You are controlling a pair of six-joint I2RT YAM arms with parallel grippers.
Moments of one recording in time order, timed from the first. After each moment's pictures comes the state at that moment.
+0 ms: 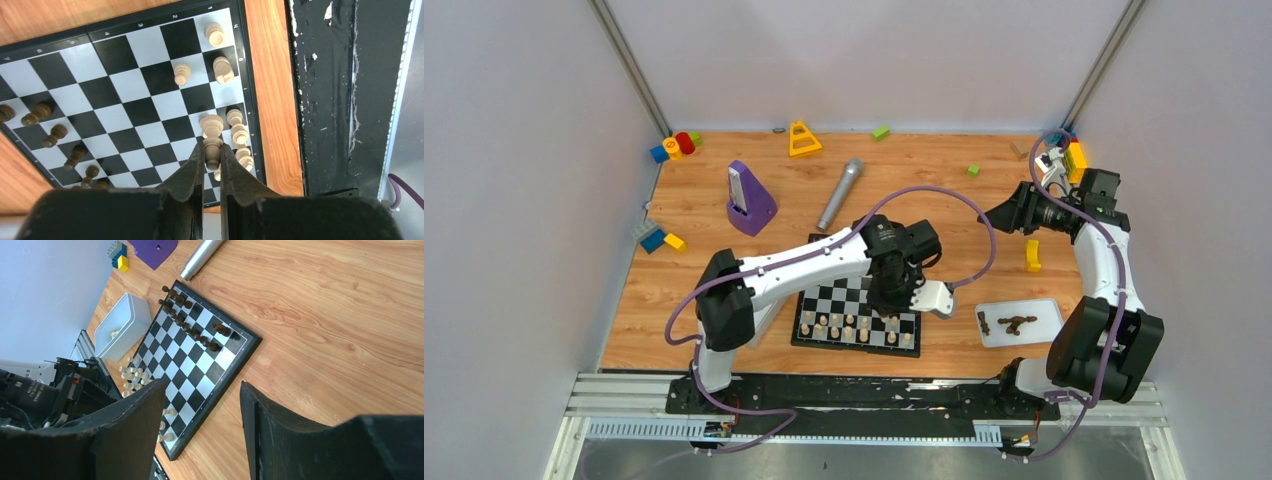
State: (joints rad) left arm -1.13 1.93 1.79 -1.23 0.28 0.72; right arm -0.35 1.38 1.09 -0.59 -1.14 -0.15
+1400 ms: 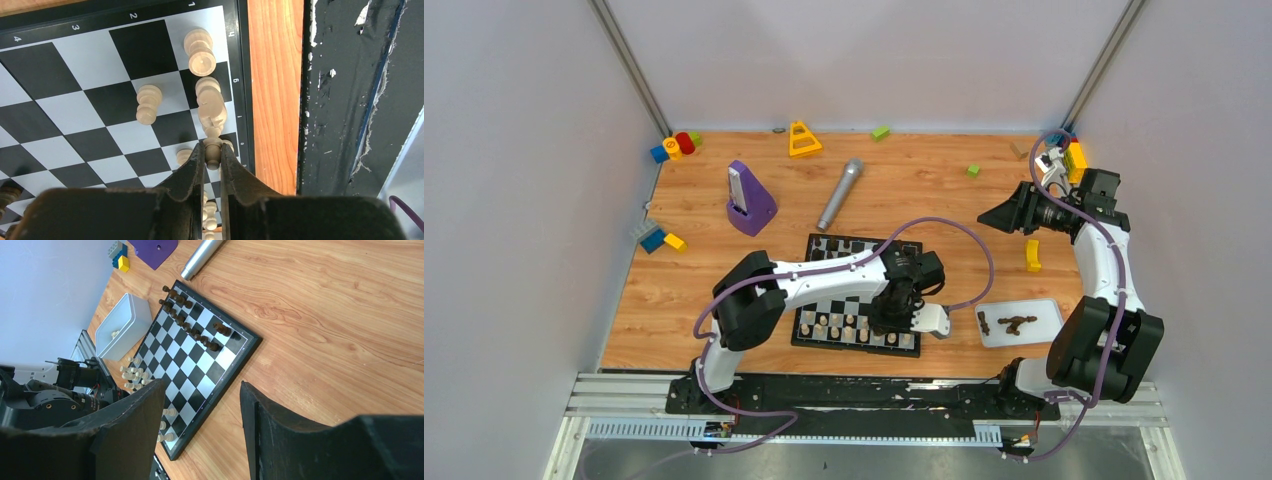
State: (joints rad) left arm -1.19 2.02 1.63 -1.10 0.23 0.62; right arm -0.35 1.39 1.09 -0.59 -1.14 -0.15
